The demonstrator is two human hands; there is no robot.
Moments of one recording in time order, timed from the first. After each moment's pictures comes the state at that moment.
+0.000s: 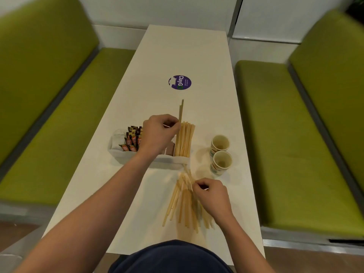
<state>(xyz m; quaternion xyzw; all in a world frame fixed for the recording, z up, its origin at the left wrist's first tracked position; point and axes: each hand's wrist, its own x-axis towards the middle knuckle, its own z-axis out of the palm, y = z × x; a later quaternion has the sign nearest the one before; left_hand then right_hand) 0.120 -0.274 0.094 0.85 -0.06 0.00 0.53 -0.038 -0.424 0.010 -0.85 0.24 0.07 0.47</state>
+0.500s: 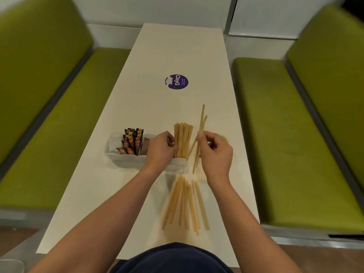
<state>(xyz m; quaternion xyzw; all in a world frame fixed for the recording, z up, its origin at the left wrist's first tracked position) 0.119 -0.287 0.032 0.92 -0.03 -0.04 0.40 0.036 -0.420 0.069 -0.72 0.24 -0.21 0.62</state>
